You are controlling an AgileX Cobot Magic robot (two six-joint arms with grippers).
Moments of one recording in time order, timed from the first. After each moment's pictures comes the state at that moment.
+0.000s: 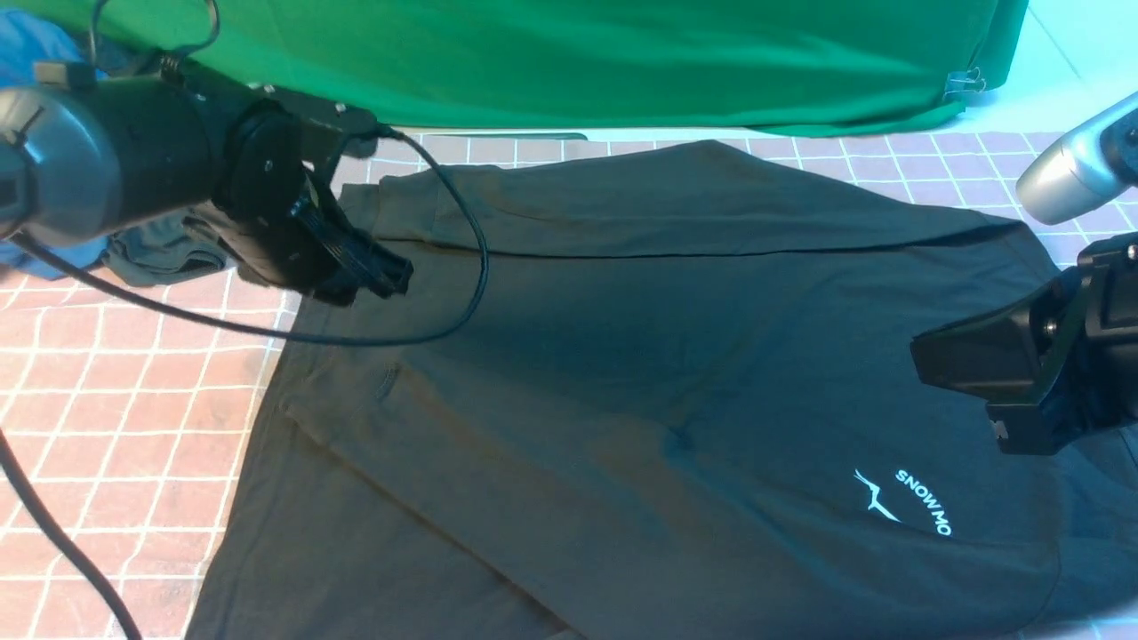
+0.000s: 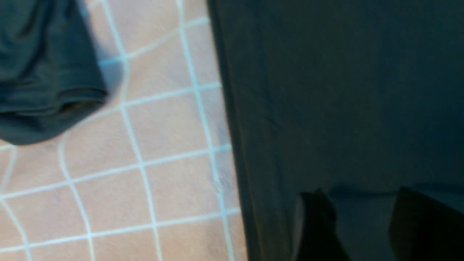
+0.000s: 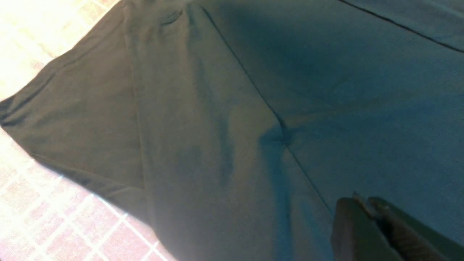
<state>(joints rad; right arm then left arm) 0.29 1.03 -0.85 0.53 0.71 -0.53 -0.22 1.79 -1.28 0.36 0.65 -0.23</state>
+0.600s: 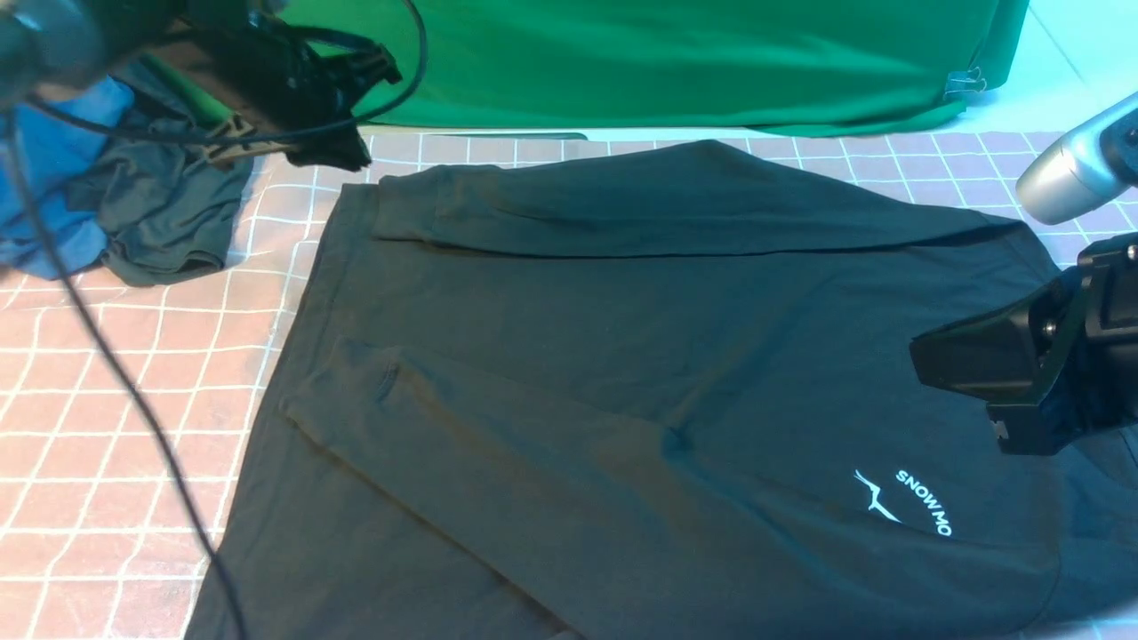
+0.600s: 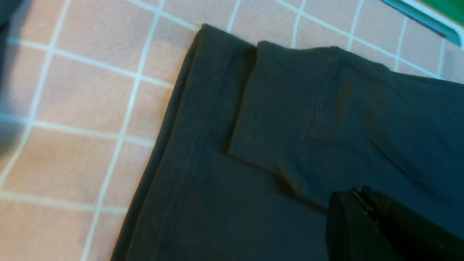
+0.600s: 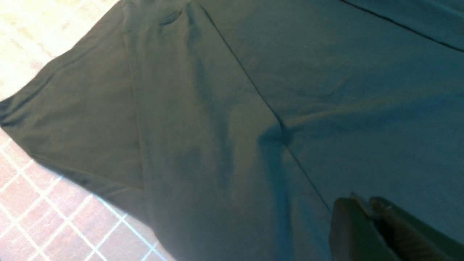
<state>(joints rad) 0.29 1.03 -0.85 0.53 0.71 -0.53 -0.05 2.12 -1.85 -0.18 0.81 -0.30</state>
